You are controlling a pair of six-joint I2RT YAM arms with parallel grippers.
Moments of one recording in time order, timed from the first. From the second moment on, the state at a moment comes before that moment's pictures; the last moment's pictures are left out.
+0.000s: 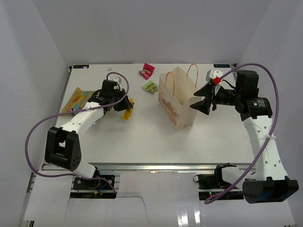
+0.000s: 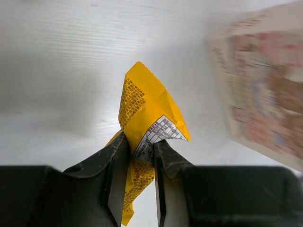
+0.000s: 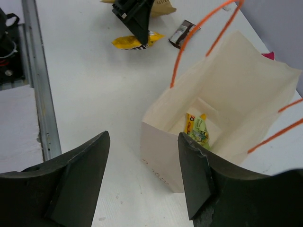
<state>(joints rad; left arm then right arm) -0.32 1.55 1.12 -0.41 0.14 -0.50 0.09 1.11 1.33 -0.78 -1.05 -0.61</state>
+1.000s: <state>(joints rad) -0.42 1.12 0.85 0.17 0.50 -1.20 0.80 1.38 1.33 -0.41 -0.41 0.25</state>
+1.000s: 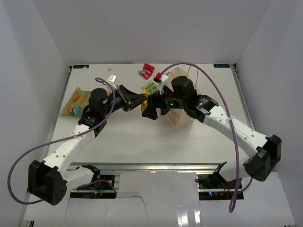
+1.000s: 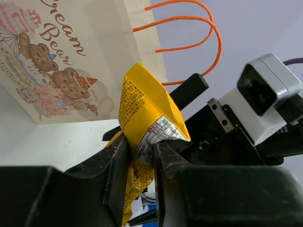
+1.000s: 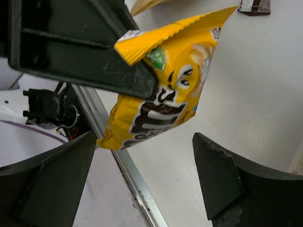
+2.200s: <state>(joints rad) -0.26 1.09 1.13 -0.25 0.23 -0.89 0.74 1.20 1.42 -0.29 -0.33 -0.08</state>
